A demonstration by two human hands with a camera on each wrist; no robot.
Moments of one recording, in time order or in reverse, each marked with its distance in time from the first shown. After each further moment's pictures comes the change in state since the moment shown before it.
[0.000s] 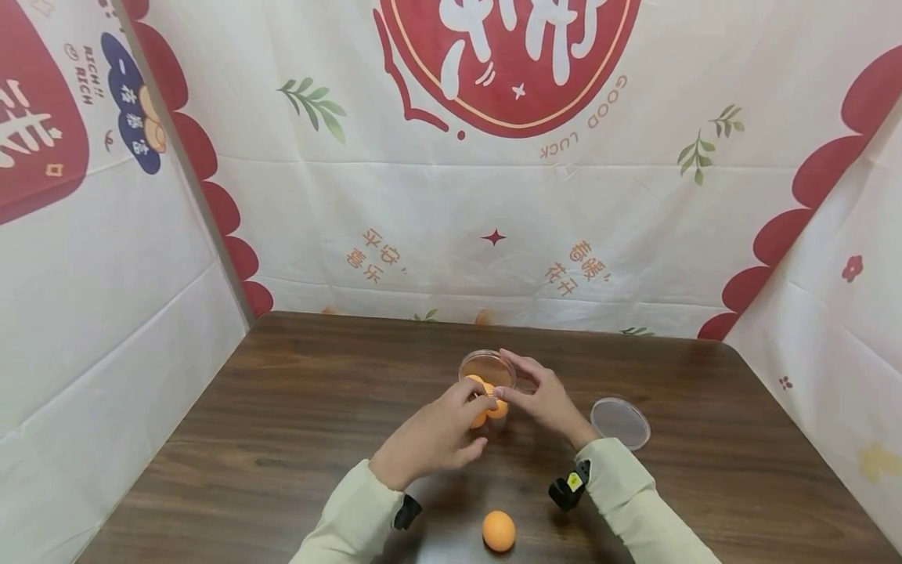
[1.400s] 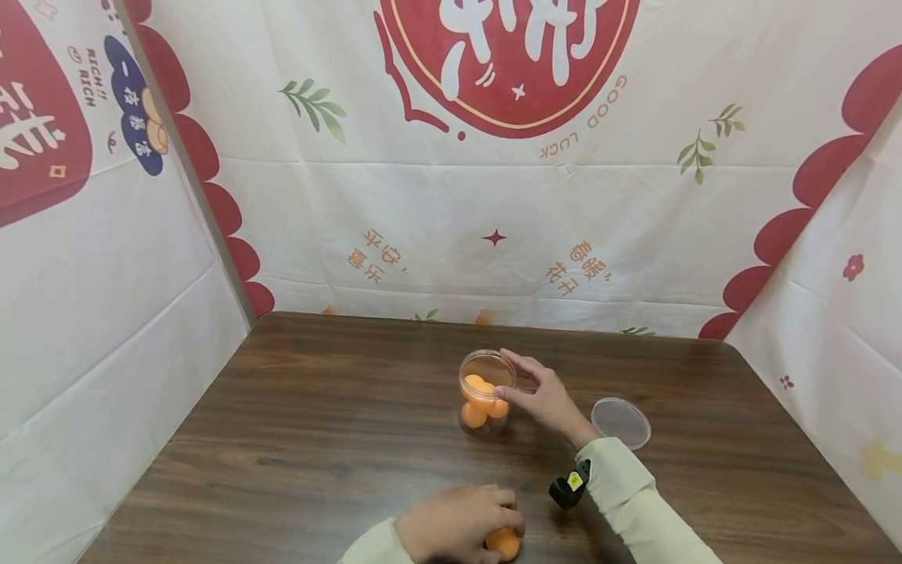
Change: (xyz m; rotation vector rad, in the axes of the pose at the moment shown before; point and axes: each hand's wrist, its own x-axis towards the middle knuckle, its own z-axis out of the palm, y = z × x) left_hand -0.030 0.044 0.055 -0.030 -0.517 0.135; right_hand -0.001 -0.005 -0.001 0.027 -0.010 0.039
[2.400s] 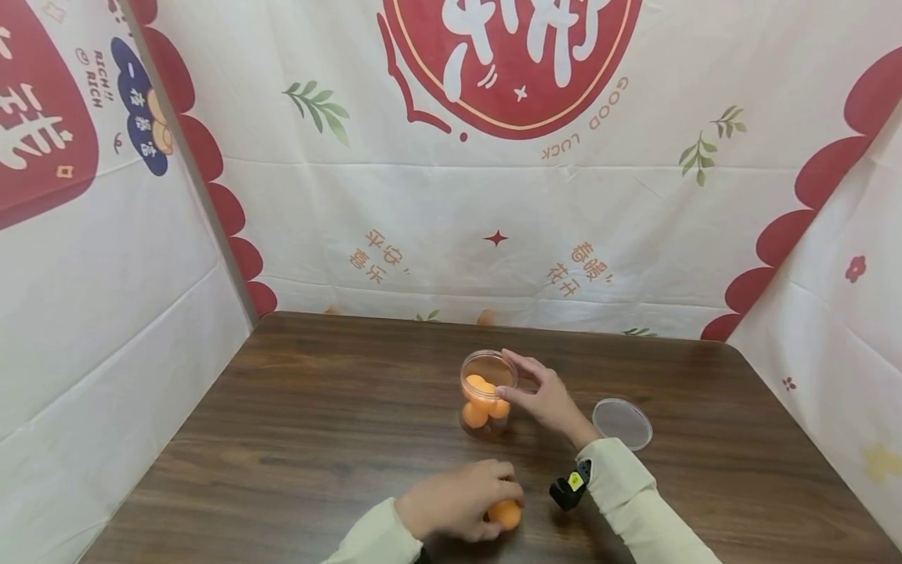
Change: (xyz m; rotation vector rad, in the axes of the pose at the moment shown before) left_hand 0.003 -0.009 -0.021 0.086 0.115 0.014; right_hand 0.000 0.003 0.001 0.015 0.000 -0.020
